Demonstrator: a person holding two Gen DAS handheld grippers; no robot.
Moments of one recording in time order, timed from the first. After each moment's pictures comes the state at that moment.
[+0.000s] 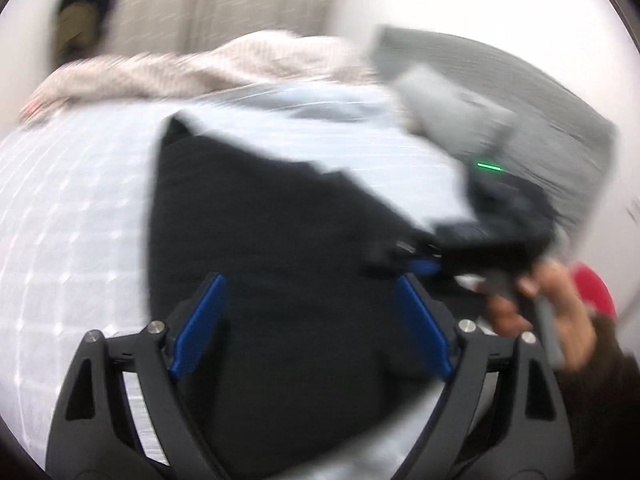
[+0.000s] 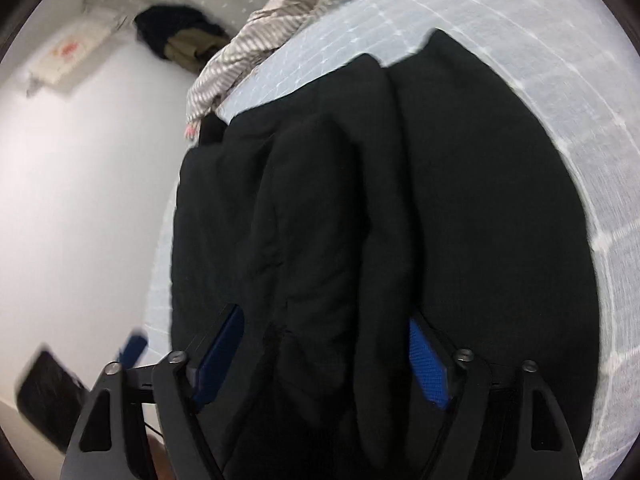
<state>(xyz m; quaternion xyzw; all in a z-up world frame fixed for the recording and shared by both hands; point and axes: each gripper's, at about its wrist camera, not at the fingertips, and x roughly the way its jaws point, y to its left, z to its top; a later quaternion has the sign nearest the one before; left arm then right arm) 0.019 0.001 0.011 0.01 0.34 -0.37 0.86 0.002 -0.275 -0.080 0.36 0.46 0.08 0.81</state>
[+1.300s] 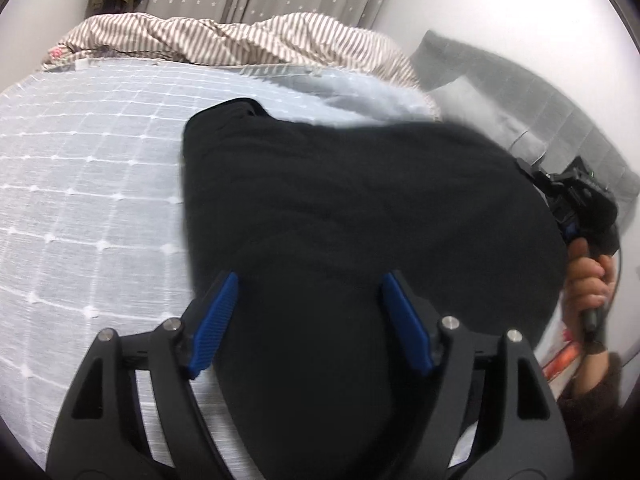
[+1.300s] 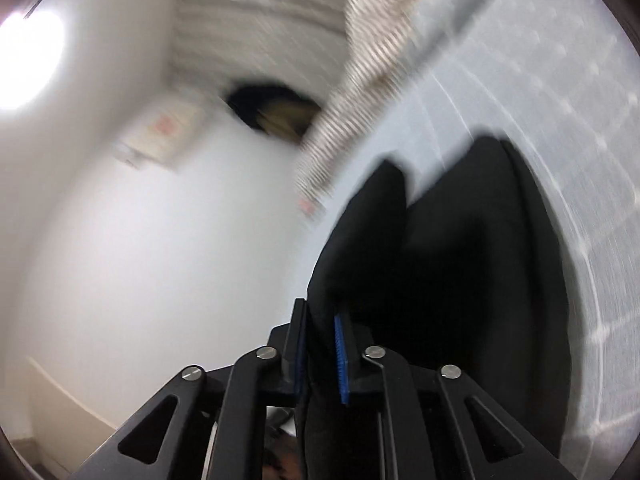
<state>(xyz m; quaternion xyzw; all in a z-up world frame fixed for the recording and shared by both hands) 0.045 -0.027 -0.023 -0.05 0.38 -0.35 0.86 -0.032 -0.390 -0.032 0.51 0.23 0.21 0.80</state>
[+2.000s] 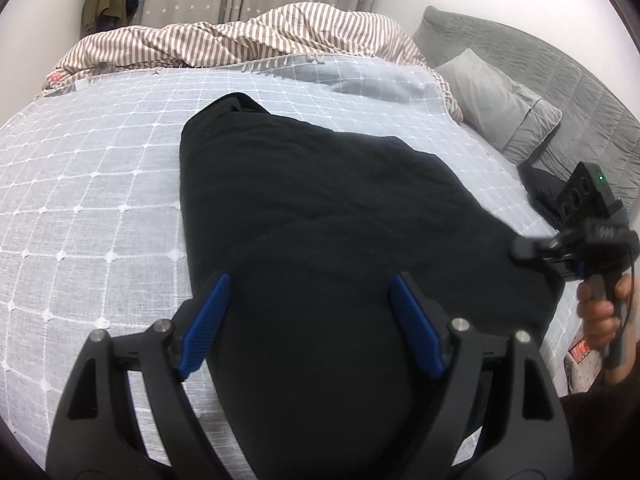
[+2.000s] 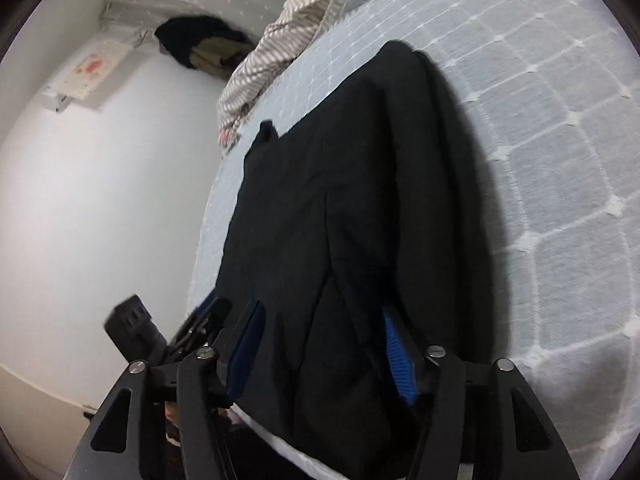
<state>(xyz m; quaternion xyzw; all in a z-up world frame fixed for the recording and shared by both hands) 0.045 -0.048 -0.030 0.02 0.38 -0.32 0.87 -0.014 -0.336 -0.085 0.40 0.43 0.14 0.79</state>
